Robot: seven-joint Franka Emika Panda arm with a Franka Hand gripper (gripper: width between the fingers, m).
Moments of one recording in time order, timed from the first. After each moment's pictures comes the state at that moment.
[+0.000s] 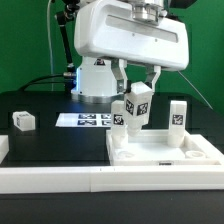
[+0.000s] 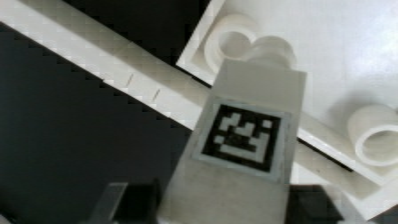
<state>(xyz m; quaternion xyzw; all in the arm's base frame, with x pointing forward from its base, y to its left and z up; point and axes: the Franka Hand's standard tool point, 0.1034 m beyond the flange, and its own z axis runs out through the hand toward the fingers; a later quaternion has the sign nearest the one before) 0.608 0.016 0.131 0.95 0.27 0.14 0.06</state>
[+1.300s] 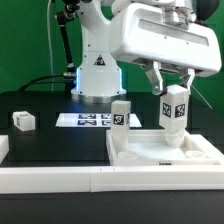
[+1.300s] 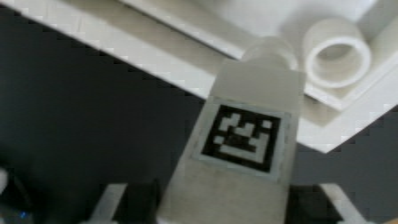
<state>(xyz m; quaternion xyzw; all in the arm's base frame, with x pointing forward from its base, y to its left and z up) 0.615 0.065 0.130 0.94 0.23 0.26 0.06</state>
